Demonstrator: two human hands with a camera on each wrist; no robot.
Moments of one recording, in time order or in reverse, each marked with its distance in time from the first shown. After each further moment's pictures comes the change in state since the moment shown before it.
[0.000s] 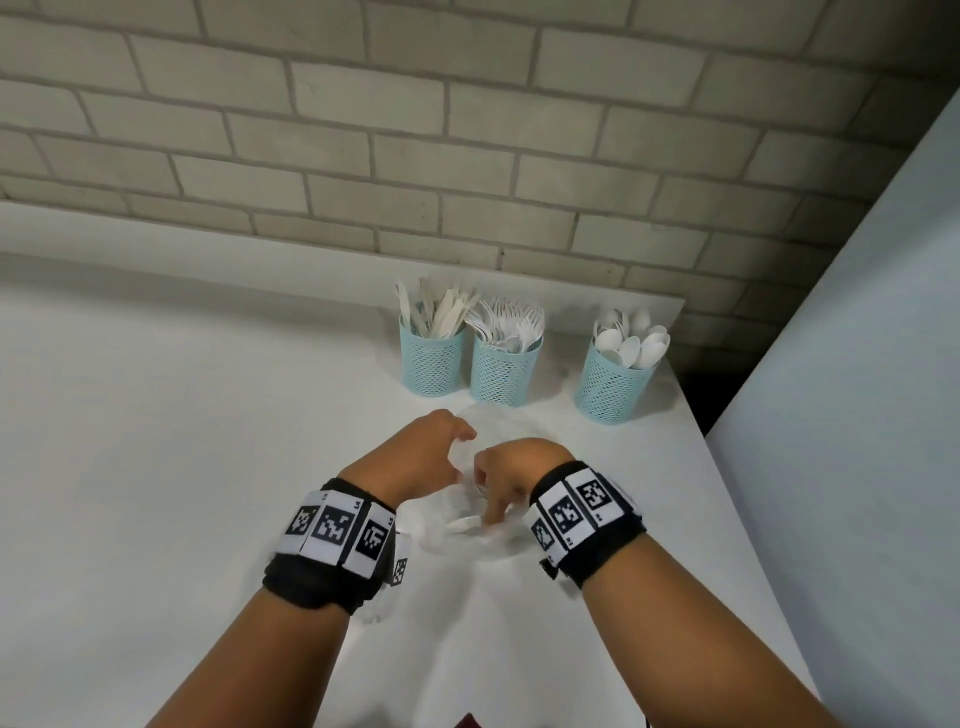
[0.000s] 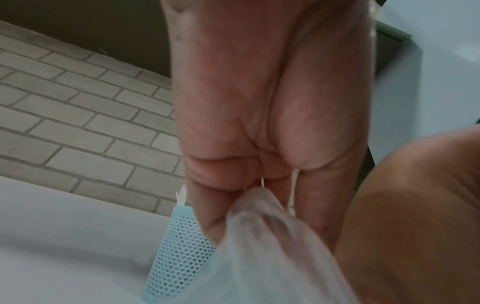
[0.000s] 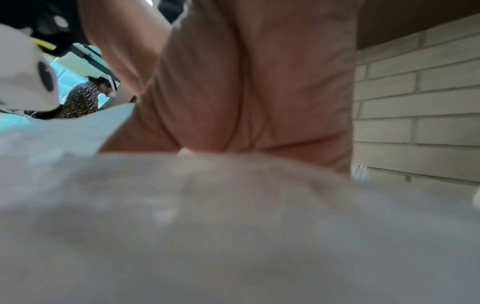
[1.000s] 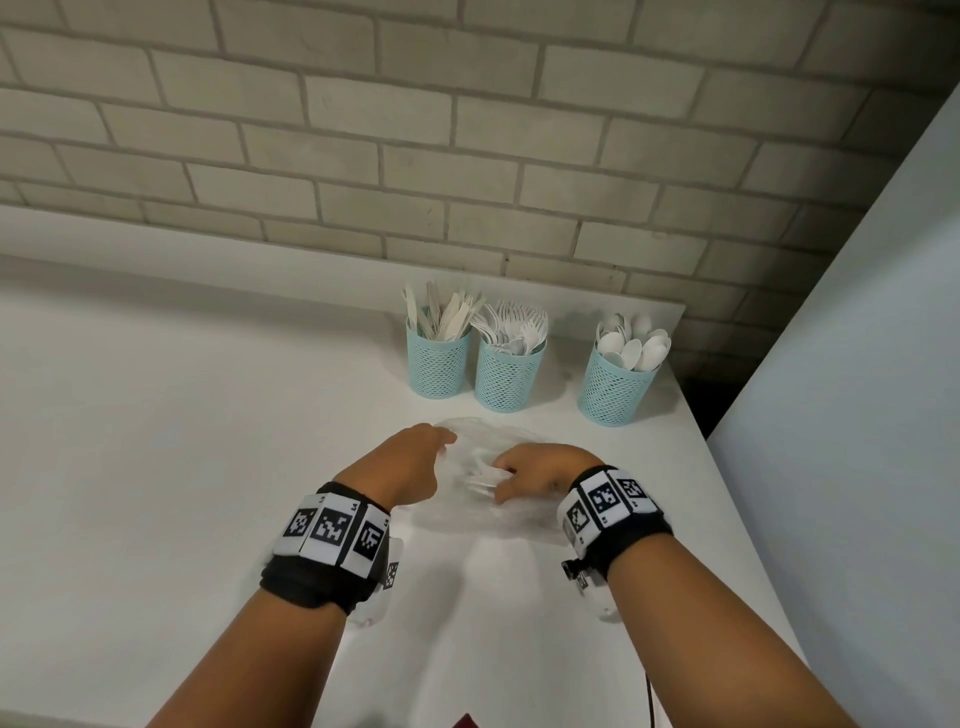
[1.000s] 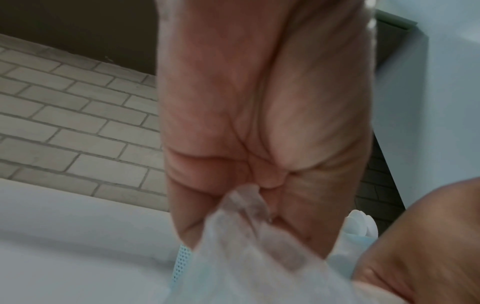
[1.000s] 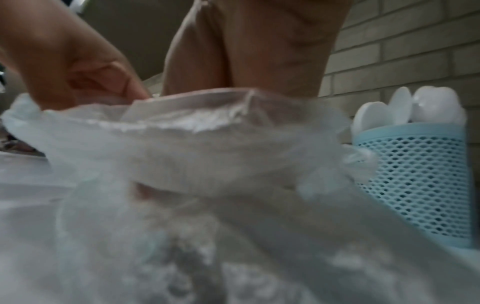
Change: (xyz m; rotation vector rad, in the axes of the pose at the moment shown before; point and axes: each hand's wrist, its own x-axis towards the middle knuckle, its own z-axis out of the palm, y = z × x) left_hand -0.014 -0.012 0.000 0.049 -0.053 -0.093; right_hand 0.022 0.038 0.021 0.242 0.145 -0.145
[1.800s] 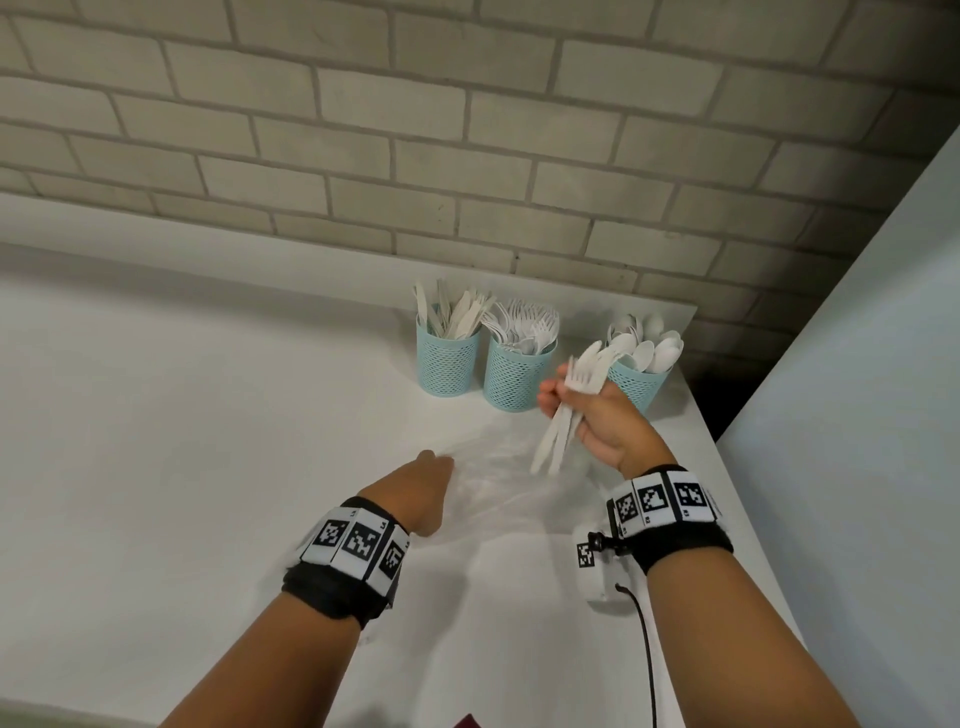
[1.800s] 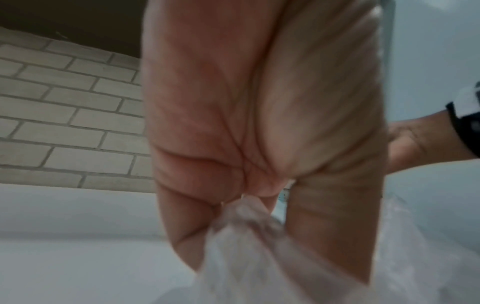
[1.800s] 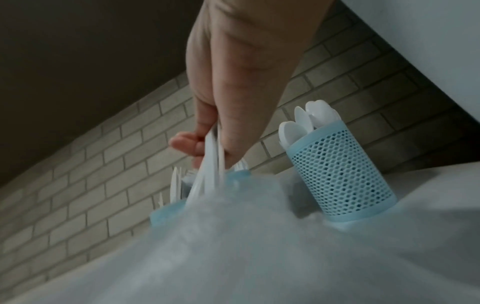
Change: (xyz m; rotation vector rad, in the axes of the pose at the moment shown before) left_hand 0.002 -0.008 0.024 0.150 -0.191 -0.105; right_hand -0.012 0.029 -0.031 1.667 0.535 -0.285
